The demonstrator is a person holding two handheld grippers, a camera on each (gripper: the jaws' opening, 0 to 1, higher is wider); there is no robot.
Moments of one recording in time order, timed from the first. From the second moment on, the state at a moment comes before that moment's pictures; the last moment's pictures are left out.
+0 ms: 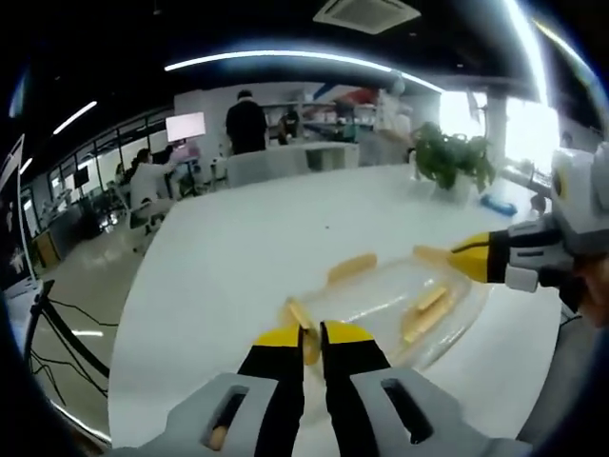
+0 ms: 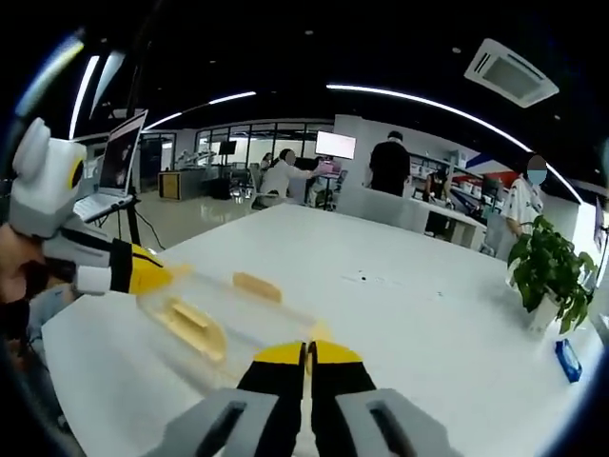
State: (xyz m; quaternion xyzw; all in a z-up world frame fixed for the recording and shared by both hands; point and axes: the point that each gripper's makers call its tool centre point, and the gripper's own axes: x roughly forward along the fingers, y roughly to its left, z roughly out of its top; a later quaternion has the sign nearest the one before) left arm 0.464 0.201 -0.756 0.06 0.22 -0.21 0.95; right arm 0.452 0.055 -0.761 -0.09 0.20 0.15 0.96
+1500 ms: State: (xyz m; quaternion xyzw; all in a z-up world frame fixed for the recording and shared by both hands) left arm 0.463 0.100 -0.769 0.08 0.22 -0.29 0.93; right arm 0.448 -0.046 -0.767 -0.10 0.22 0.08 0.97
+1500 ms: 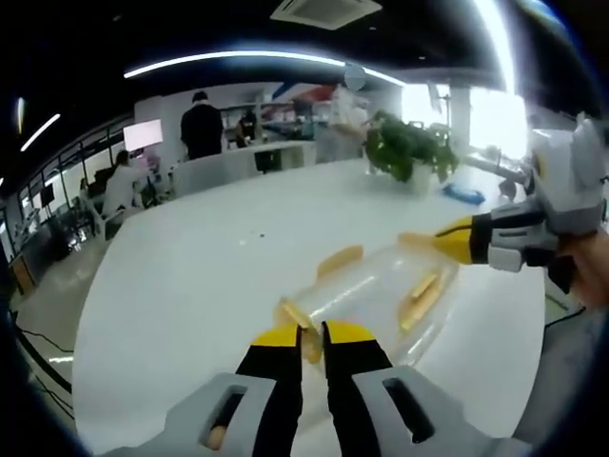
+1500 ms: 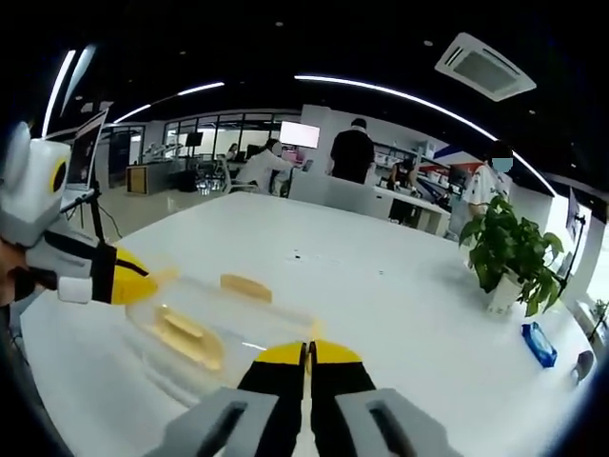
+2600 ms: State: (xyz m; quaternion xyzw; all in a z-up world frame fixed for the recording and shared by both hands) left arm 0.452 0.086 -0.779 0.09 0.24 -0.30 0.92; right arm 0.439 -0.060 -0.780 -0.06 0.23 0.06 0.97
